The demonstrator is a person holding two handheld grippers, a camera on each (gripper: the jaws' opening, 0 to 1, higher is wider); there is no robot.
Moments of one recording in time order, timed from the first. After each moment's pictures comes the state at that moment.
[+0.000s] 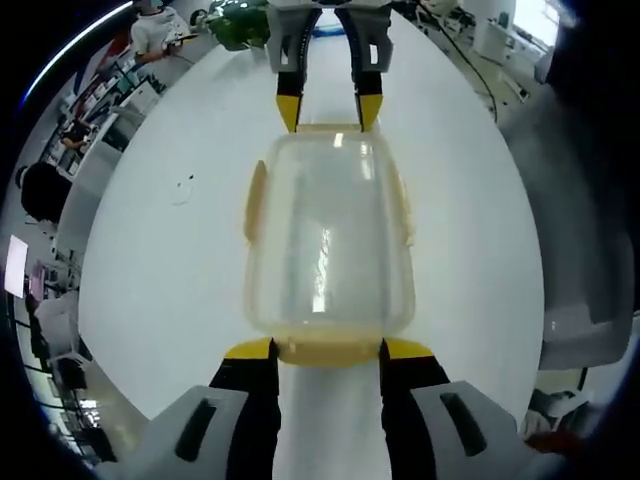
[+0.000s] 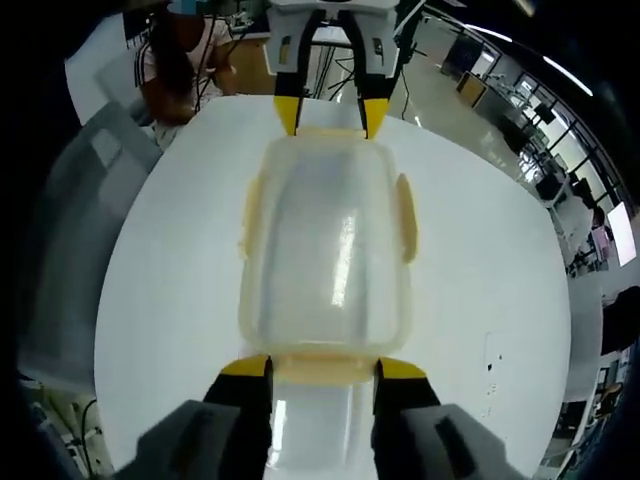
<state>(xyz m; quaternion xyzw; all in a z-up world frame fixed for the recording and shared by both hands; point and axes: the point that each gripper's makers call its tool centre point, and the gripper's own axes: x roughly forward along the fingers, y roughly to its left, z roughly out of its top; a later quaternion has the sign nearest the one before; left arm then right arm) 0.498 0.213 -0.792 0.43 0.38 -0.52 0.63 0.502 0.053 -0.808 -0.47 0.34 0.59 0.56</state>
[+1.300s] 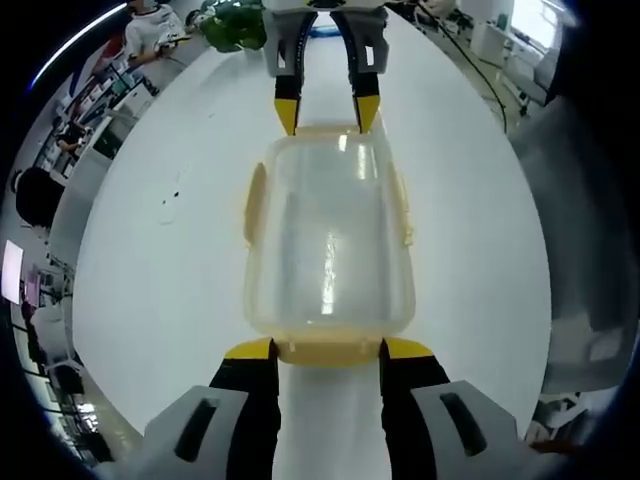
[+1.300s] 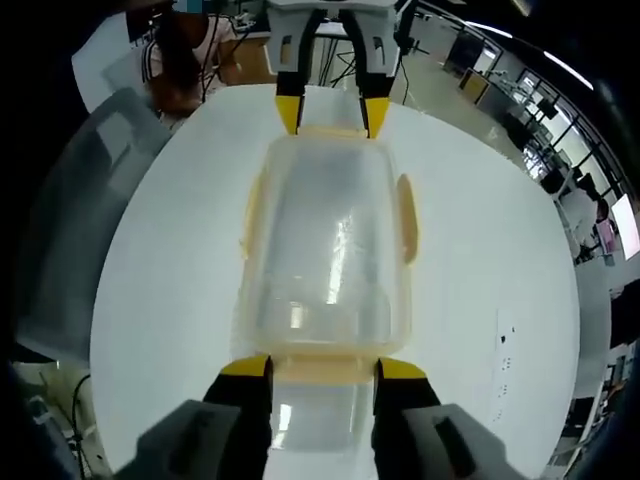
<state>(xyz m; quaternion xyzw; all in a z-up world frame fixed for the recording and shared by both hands) 0.505 0.170 -0.810 0.42 0.38 -0.53 0.63 0.507 0.010 -0.826 -0.46 0.35 0.60 0.55</state>
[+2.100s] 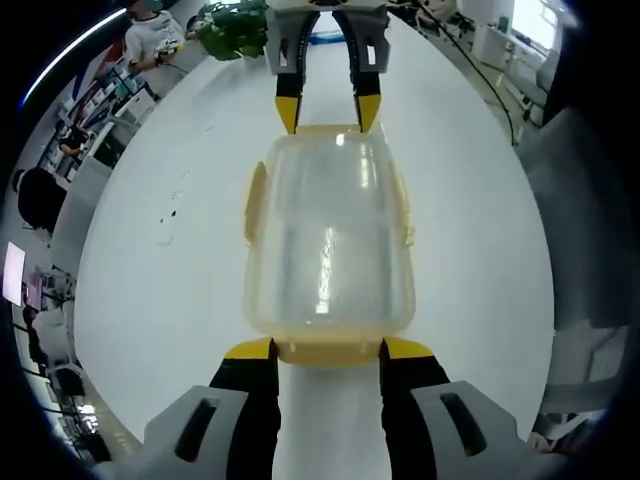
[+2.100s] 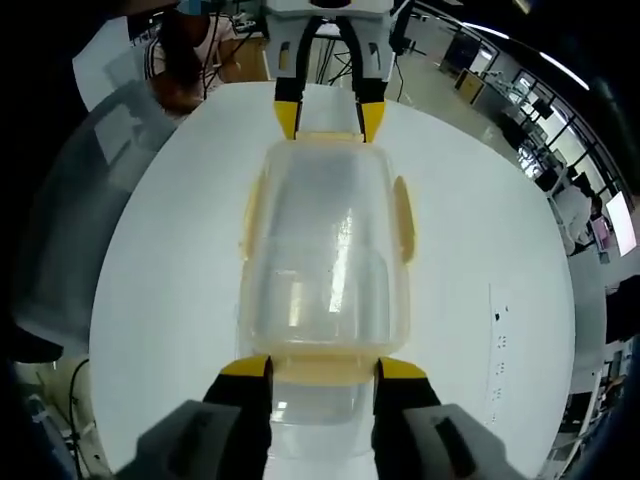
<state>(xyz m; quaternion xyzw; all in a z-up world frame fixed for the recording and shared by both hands) 0.500 0.136 -0.808 0.42 0.37 -0.53 0.64 0.502 -0.023 -0.818 -0.46 0.35 0.59 0.56</state>
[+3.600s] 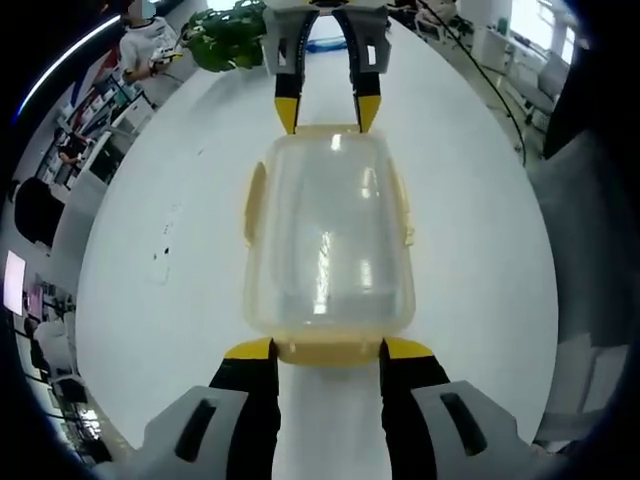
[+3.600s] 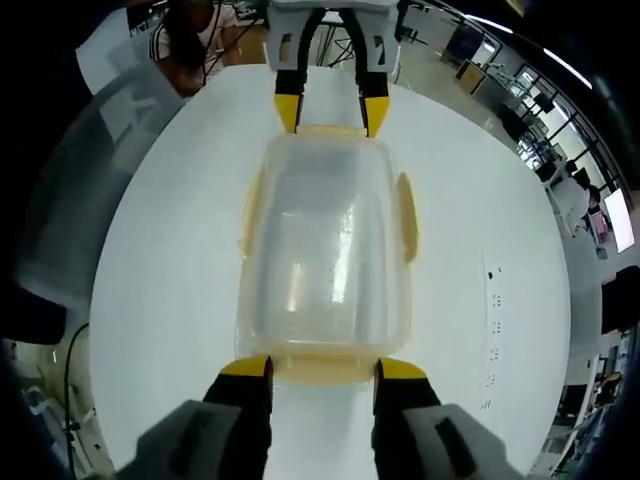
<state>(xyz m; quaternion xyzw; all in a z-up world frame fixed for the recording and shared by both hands) 0.505 0.078 -0.805 0.42 0.36 -0.53 0.64 0.507 -0.082 -0.814 -0.49 0.36 0.57 0.55</state>
